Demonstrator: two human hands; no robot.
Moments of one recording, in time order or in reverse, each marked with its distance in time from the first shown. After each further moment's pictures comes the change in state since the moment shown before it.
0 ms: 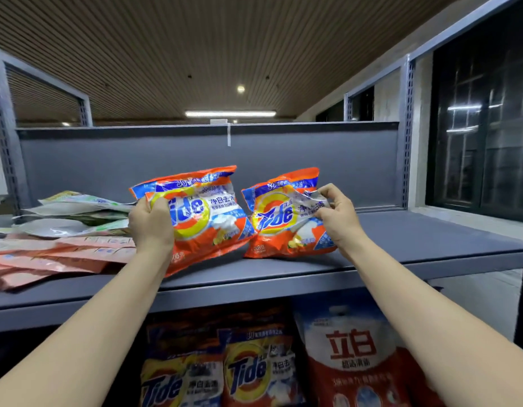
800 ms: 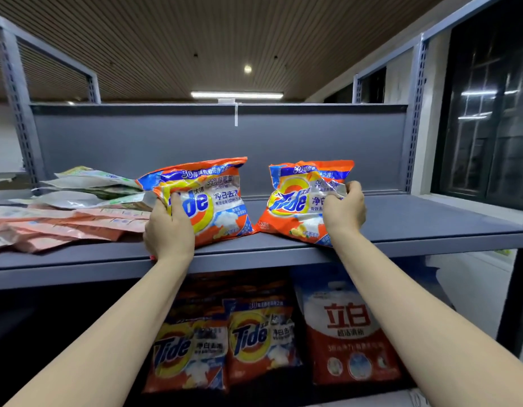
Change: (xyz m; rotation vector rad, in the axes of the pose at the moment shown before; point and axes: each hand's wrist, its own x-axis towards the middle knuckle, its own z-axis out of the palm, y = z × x) left_hand -0.054 -0.018 -0.024 0.318 0.077 0.071; right_hand -0.036 -0.006 0.013 -0.218 0.419 0.170
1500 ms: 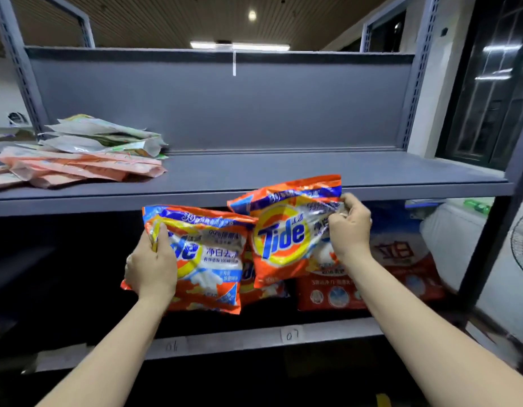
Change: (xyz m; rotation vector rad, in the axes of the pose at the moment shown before) left_hand -0.111 -0.094 -0.076 0.128 -0.025 0.056; right_hand -0.090 0.071 -0.081 0.130 -0.249 -0.117
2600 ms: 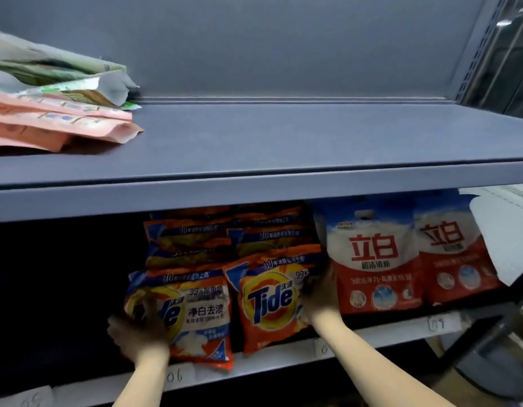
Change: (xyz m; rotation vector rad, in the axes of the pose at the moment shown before) left_hand -0.020 -0.211 0.097 0.092 -0.145 -0.618; right_hand -0.077 0.192 0.136 -0.404 -0.271 0.453
